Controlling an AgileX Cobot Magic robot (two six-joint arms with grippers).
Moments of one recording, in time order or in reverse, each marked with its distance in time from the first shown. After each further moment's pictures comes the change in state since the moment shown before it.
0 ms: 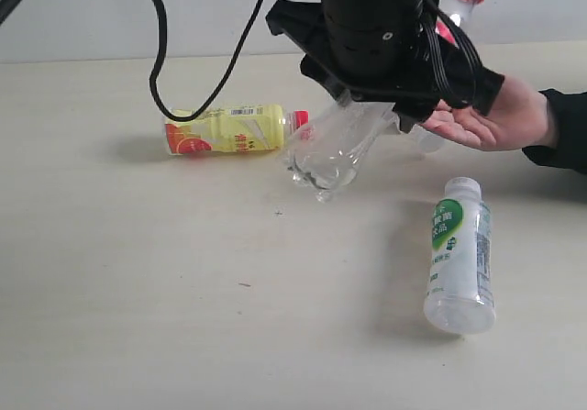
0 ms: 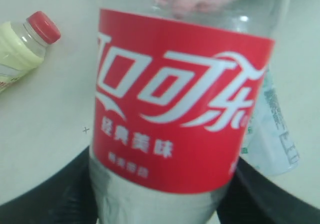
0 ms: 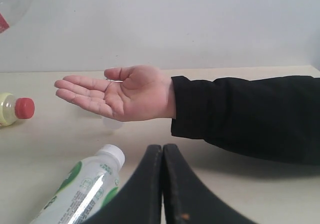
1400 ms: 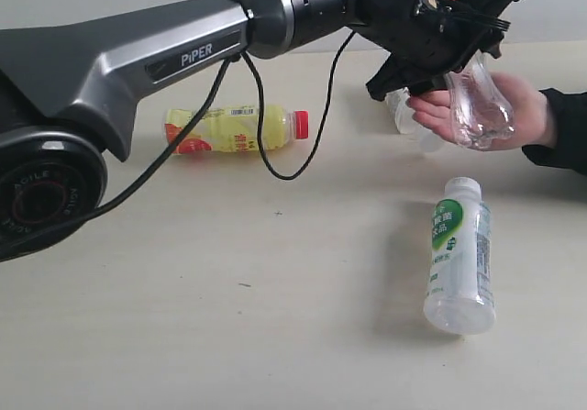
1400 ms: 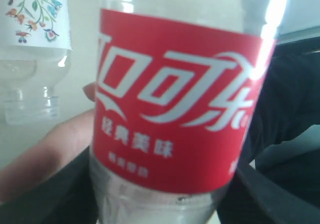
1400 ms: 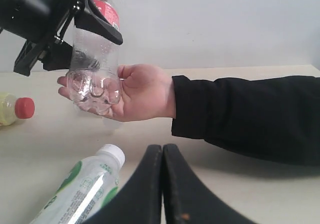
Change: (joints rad) left arm 0.188 0.426 -0.305 -0.530 -0.632 -0.350; right arm 0.000 0.000 0.000 0.000 0.002 0.000
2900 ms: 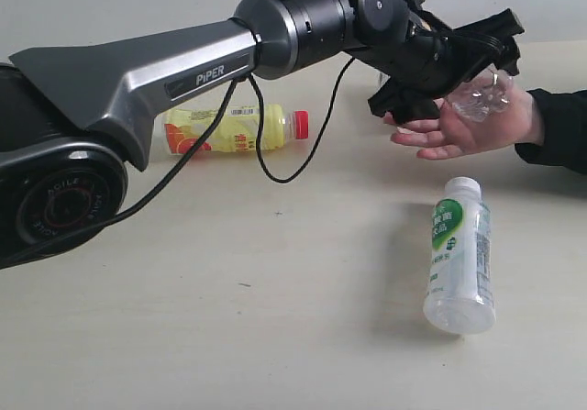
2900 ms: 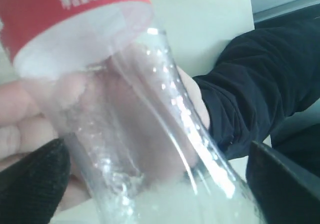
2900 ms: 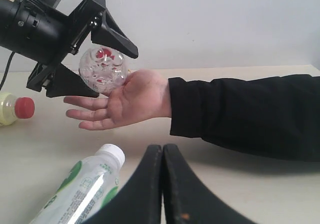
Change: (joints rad) left arm 0.012 0.057 -0.003 -0.159 0.001 0.241; right arm 0.000 0.000 0.000 0.000 0.000 0.000
